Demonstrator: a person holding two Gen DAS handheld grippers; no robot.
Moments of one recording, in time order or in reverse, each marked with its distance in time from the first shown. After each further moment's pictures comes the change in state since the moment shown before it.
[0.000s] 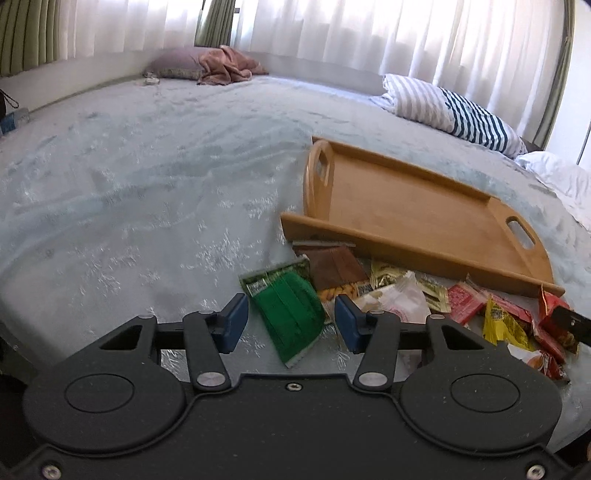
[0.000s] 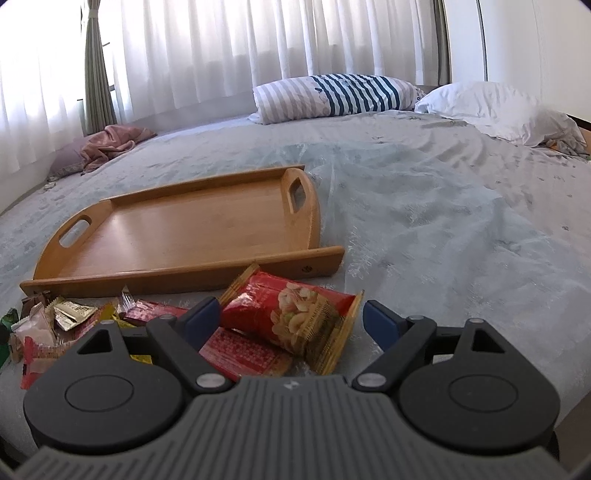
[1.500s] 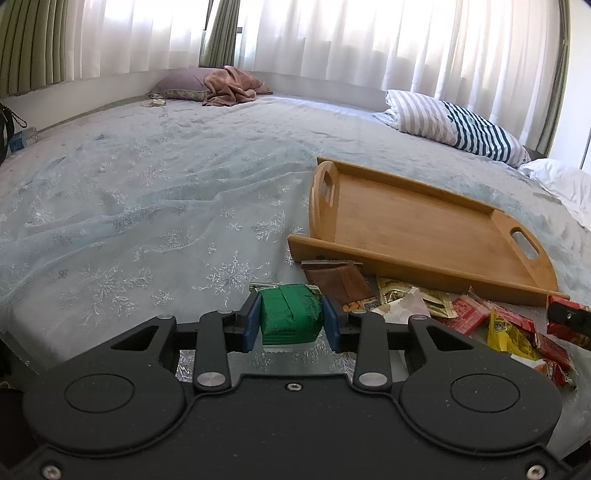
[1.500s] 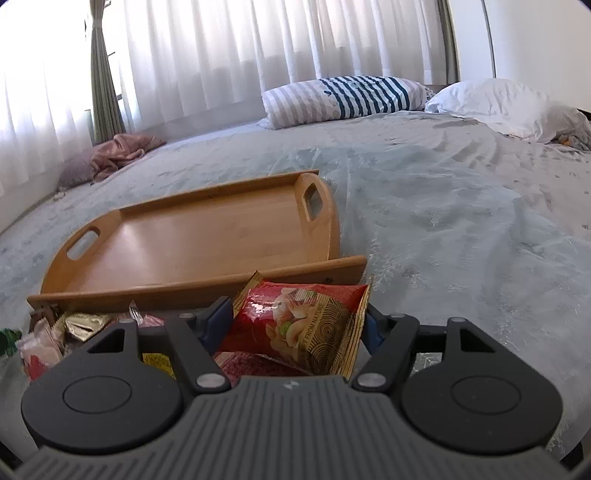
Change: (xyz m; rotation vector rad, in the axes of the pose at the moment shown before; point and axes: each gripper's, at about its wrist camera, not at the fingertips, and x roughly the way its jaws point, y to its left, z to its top) left arm -0.014 -0.006 0.001 0.012 -0.079 0.034; right arm 0.009 0.000 0.006 0.047 -0.020 0.046
